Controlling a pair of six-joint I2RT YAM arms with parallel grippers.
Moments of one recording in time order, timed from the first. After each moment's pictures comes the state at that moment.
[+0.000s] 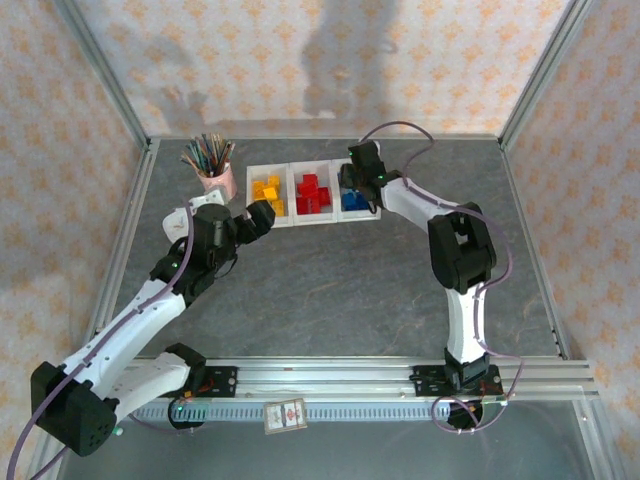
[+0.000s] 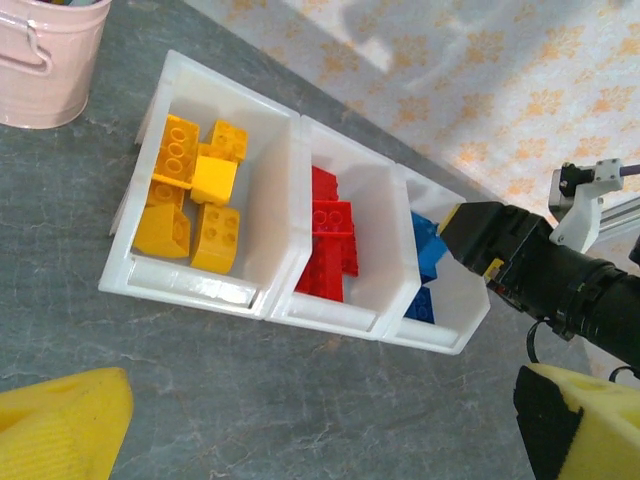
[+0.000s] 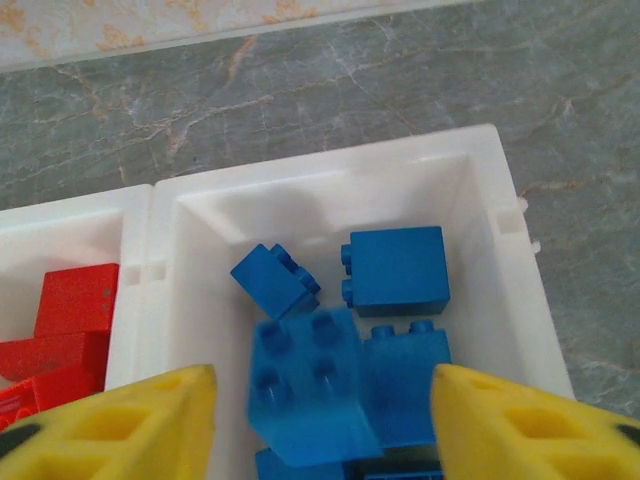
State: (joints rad) left arm -0.41 0.98 0.78 -0.27 -0.16 -0.80; right arm 0.45 2.06 1.58 -0.25 0.20 0.42
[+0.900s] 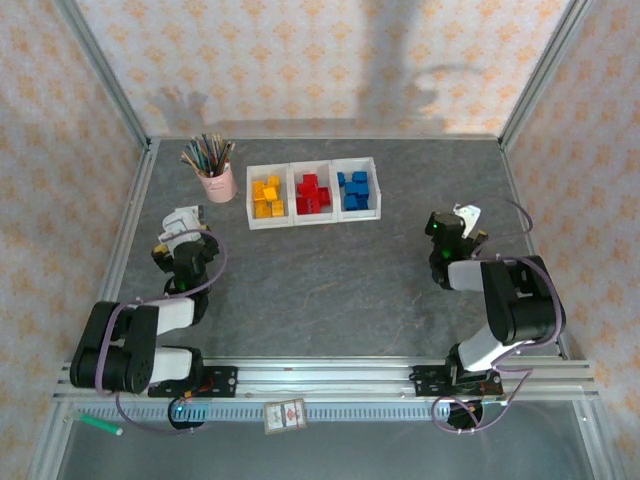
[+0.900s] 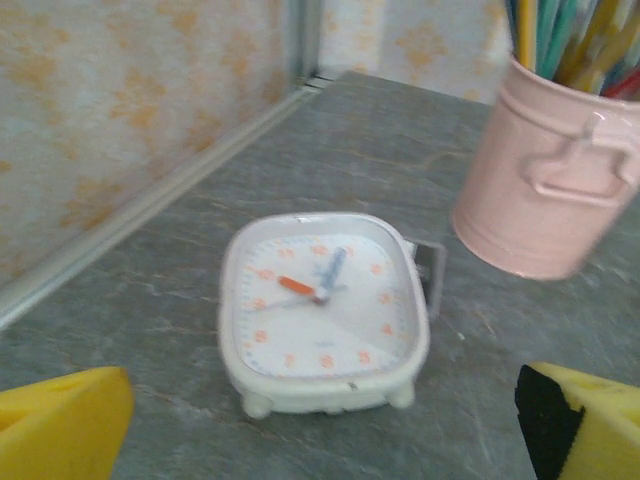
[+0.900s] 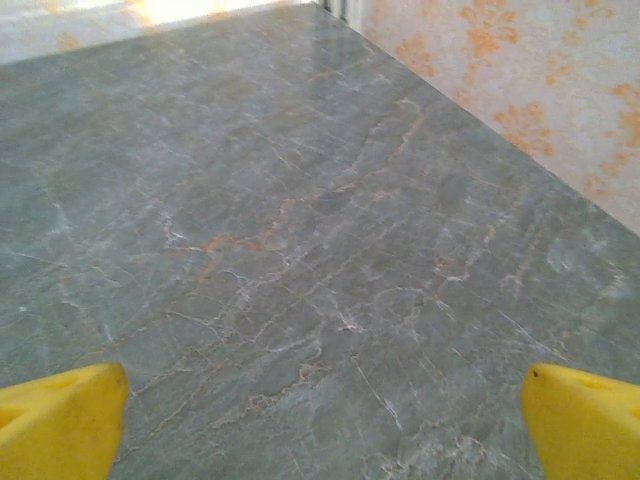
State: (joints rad) left arm -0.02 1.33 0.19 0.83 -0.50 -0.22; right arm 0.10 1.56 0.47 0.61 0.55 0.27
